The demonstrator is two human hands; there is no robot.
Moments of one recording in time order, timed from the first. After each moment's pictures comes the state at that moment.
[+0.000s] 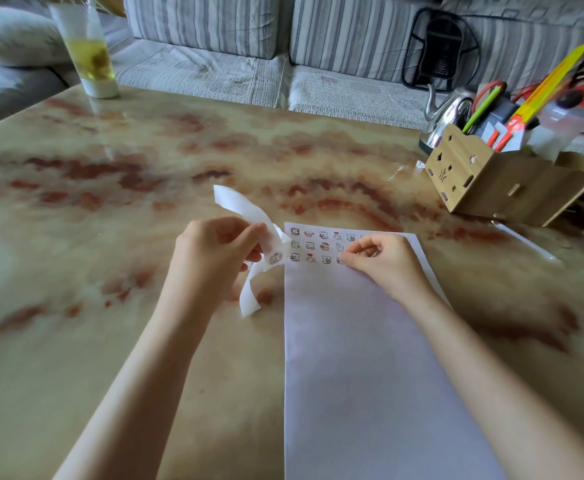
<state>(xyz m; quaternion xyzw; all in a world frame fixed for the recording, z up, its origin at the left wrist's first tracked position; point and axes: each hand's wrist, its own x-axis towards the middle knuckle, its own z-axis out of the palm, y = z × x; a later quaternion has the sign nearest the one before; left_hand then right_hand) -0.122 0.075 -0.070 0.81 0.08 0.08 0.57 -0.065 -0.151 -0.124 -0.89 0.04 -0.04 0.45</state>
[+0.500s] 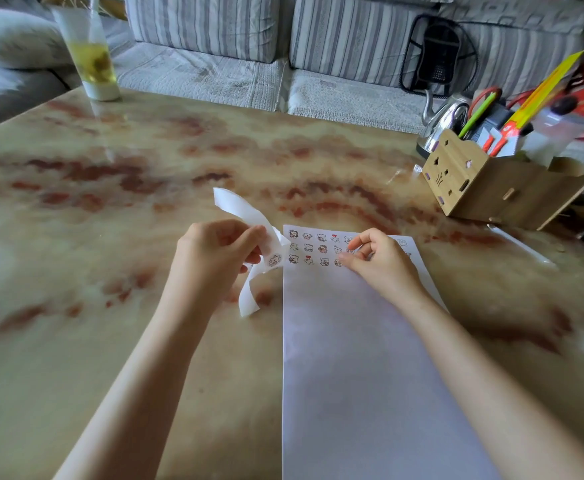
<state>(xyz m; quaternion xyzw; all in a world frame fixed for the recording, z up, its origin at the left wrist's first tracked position) -0.121 0.077 -0.074 0.81 0.08 0.08 0.58 -0.065 -0.150 -0.125 -0.92 0.04 -0.04 0.38</state>
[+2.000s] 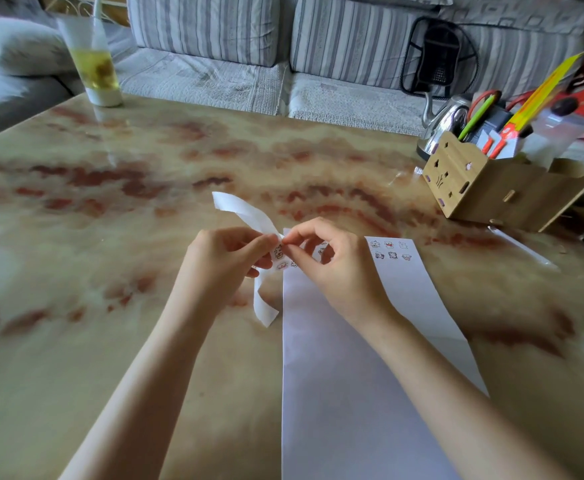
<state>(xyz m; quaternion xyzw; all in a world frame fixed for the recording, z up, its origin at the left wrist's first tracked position) -0.117 0.073 -0.077 0.79 0.03 0.07 0.61 -0.104 -0.083 -0.088 -0.84 -0.20 -0.15 0.48</state>
